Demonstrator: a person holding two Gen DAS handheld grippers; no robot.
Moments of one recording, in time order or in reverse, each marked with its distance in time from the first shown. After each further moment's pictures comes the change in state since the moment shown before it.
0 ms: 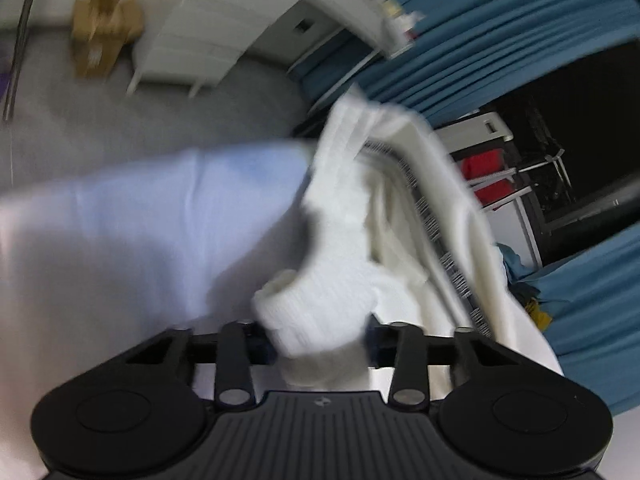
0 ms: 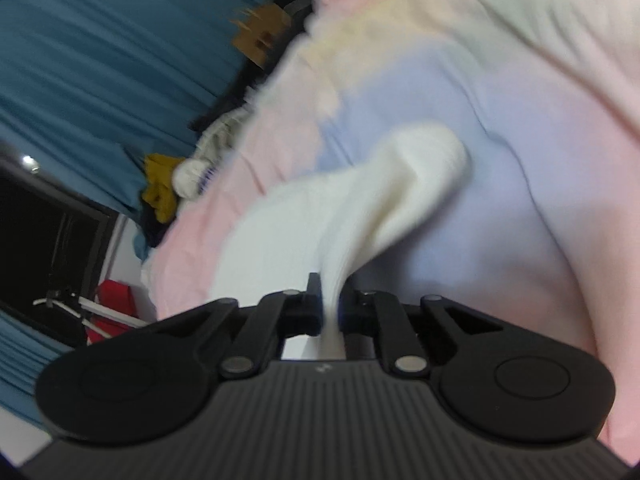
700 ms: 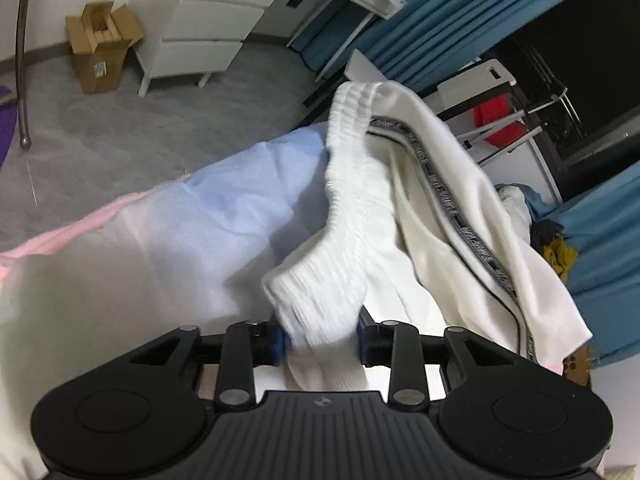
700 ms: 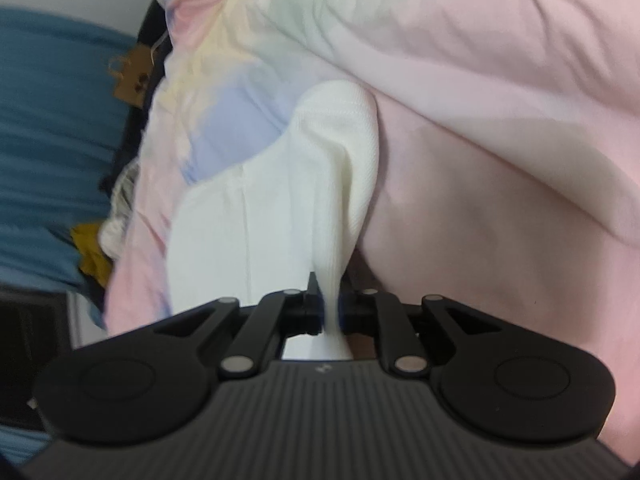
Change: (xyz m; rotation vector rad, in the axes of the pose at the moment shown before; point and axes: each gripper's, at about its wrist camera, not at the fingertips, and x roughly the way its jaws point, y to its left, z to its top) left arm -0.092 0.033 -0.014 0.141 0.128 0.079; right arm -0.049 -0.088 0.023 0.381 0.033 -0.239
